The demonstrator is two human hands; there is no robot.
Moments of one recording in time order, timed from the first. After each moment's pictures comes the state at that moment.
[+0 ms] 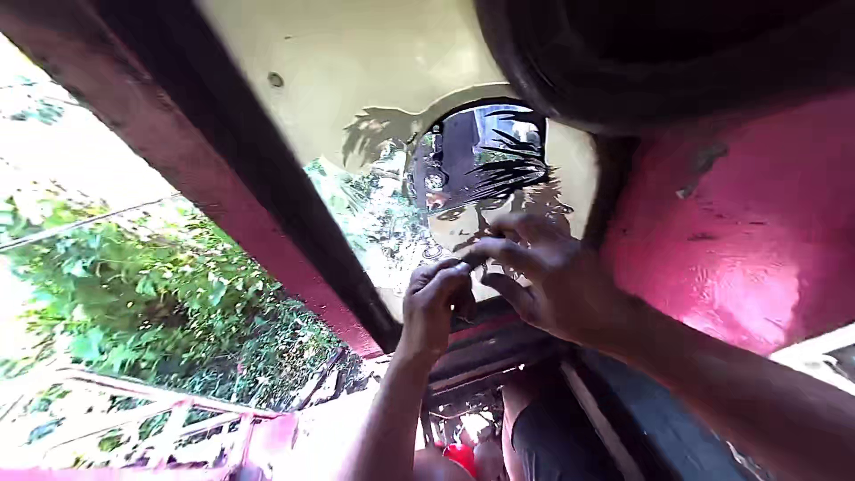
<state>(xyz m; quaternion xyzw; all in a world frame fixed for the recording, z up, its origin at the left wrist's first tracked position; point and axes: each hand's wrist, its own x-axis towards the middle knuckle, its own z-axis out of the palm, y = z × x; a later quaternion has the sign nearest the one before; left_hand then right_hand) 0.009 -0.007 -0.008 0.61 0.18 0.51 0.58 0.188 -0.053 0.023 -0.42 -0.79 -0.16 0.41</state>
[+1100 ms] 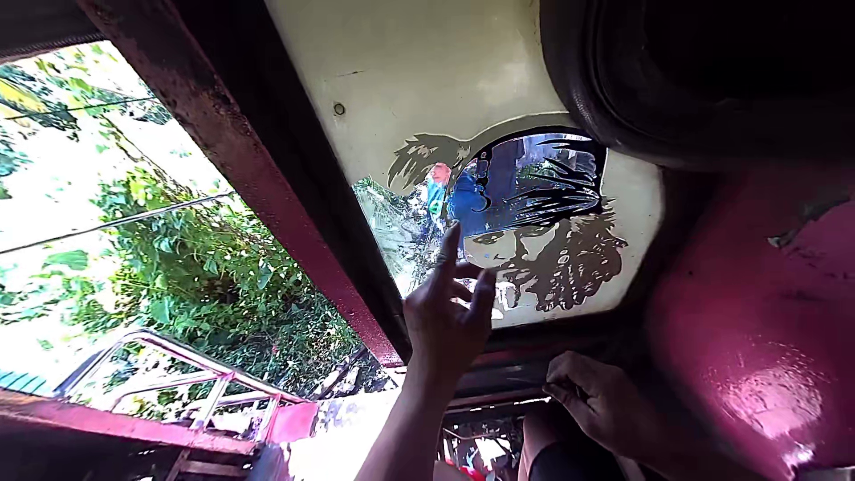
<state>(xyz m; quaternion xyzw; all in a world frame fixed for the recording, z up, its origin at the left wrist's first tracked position) 0.009 -0.005 0.004 0.73 0.37 0.58 0.02 0.225 -0.067 -0.136 -0.43 -0.78 0.07 0.45</state>
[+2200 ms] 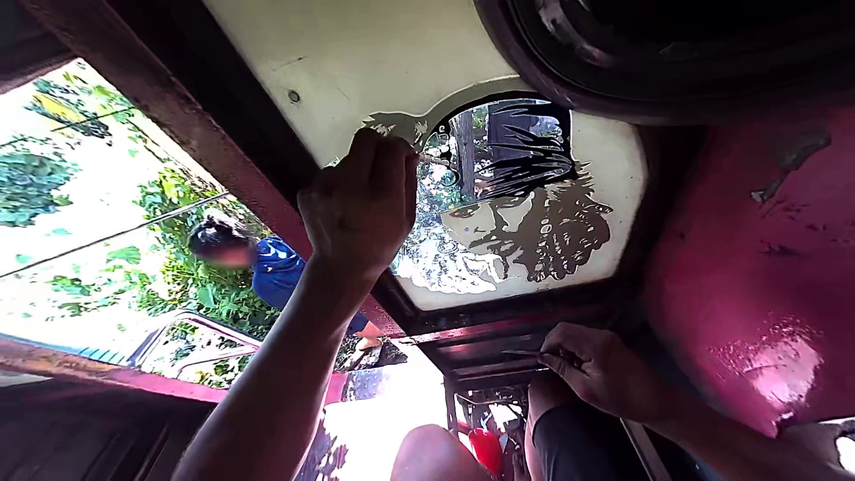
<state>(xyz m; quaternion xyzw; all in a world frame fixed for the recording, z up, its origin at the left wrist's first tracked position) -0.018 0.008 0.115 0.73 0.35 0.39 -0.44 0.231 -0.071 -0.126 -0.40 -0.79 0.11 0.45</state>
